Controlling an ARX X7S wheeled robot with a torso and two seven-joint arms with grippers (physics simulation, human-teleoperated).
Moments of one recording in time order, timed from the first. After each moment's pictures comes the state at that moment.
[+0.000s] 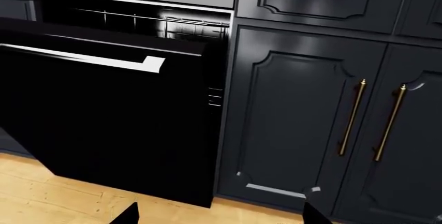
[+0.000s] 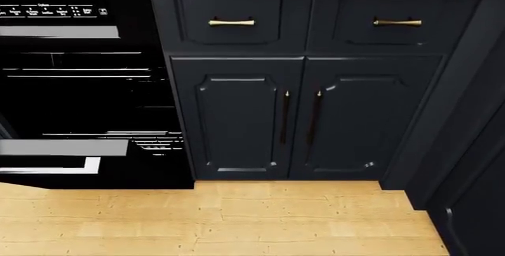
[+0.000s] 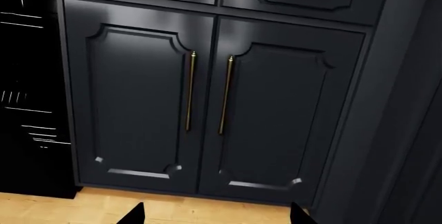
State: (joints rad) left arm 0.62 -0.28 0.34 -0.08 -0.14 0.82 -0.50; right arm -0.48 0.30 -0.22 0.18 0.05 -0.70 0.30
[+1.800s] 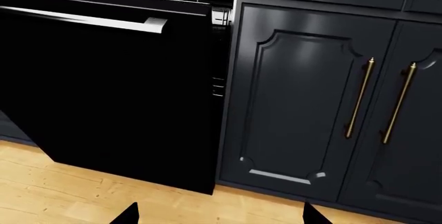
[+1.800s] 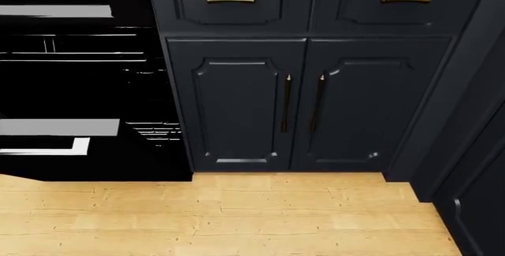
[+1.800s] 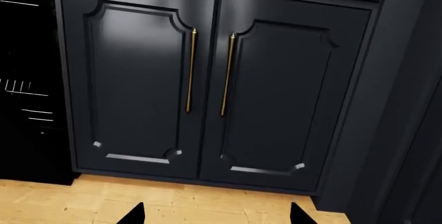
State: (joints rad) left arm 0.61 -0.30 0.37 -0.08 -0.14 0.83 -0.54; right arm -0.47 0.32 -0.24 0.19 0.06 -0.70 0.33
